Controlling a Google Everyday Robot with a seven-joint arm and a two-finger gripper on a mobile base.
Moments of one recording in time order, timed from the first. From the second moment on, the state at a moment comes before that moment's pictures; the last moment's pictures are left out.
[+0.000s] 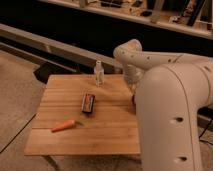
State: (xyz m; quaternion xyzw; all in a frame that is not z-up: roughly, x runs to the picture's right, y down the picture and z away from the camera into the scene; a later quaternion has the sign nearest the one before) arm 0.178 0.017 0.818 -0.17 0.36 0.64 0.65
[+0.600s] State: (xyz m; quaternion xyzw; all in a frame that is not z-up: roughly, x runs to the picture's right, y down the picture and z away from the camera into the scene) arm 0.199 0.035 0.830 -0.19 0.36 0.66 0.63
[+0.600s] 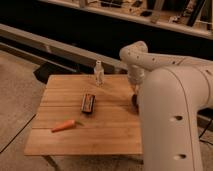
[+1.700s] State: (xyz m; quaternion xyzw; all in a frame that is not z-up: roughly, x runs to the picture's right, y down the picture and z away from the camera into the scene) arm 0.199 0.043 0.852 -0.18 0.38 0.65 0.63
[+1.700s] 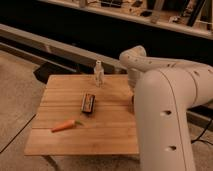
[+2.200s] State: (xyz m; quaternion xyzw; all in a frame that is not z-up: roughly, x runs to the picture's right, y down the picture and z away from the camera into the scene) arm 0.198 0.048 0.854 -0.18 0.39 0.65 0.63
